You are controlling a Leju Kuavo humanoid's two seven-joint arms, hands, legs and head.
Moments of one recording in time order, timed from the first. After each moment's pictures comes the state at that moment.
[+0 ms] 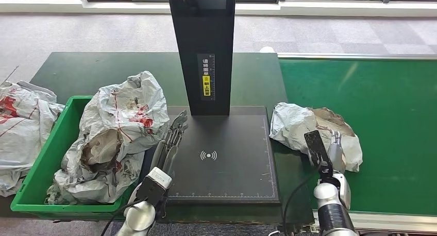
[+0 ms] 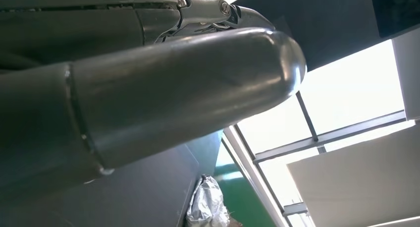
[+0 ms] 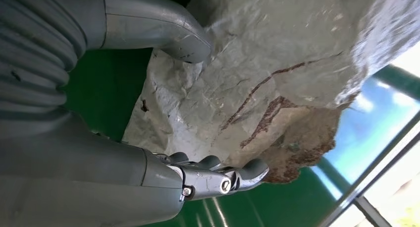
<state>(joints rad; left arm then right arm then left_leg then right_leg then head) -0.03 -0.23 -0.24 -1.46 -0.36 -0.01 -0.47 -0.37 0.05 -0.32 -0.82 0.93 -0.34 -0.21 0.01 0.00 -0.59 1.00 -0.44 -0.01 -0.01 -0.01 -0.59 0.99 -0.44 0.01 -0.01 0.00</state>
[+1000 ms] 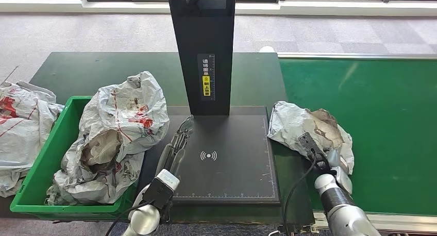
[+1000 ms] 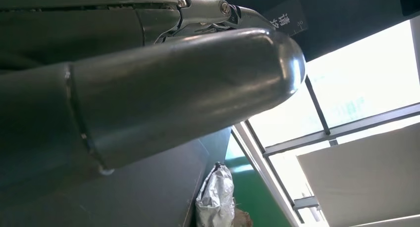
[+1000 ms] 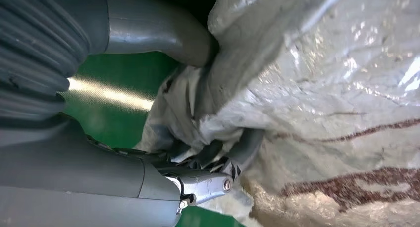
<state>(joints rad) -0.03 -0.23 -0.27 -1.44 -0.36 0.02 -0.43 -0.58 -0.03 -0.37 -0.38 1.23 -0.29 0.07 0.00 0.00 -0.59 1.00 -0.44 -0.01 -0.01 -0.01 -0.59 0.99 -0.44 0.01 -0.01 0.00</state>
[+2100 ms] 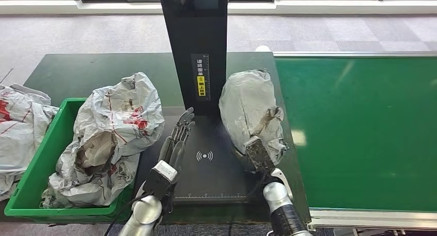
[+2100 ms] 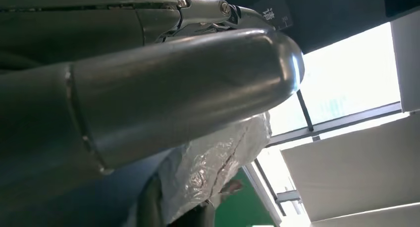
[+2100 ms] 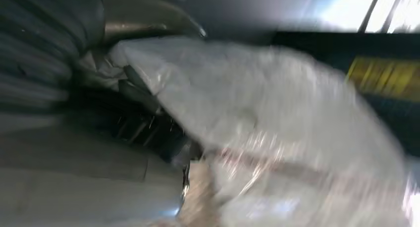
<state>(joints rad) -0.10 -0.23 -0.27 -1.37 -0.29 0.02 -0.47 -0.30 0.28 0.05 -0.89 0.60 -0.03 -0.56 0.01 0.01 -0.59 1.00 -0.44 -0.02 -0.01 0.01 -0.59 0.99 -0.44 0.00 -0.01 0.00</state>
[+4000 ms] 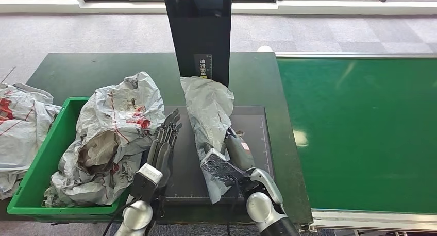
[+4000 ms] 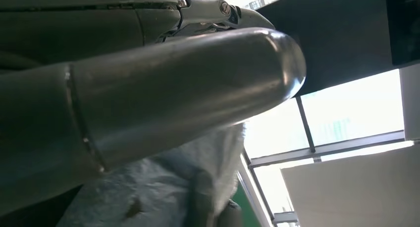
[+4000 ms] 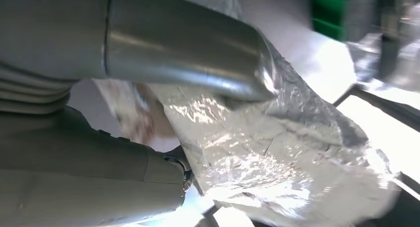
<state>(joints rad) -0.02 -0.24 -0.21 -1.46 -0.27 -0.01 -0.47 -0.20 0.22 0.39 -1.27 0.81 -0.08 -0.28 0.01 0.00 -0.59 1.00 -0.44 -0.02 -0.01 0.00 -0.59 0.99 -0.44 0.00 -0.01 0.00</state>
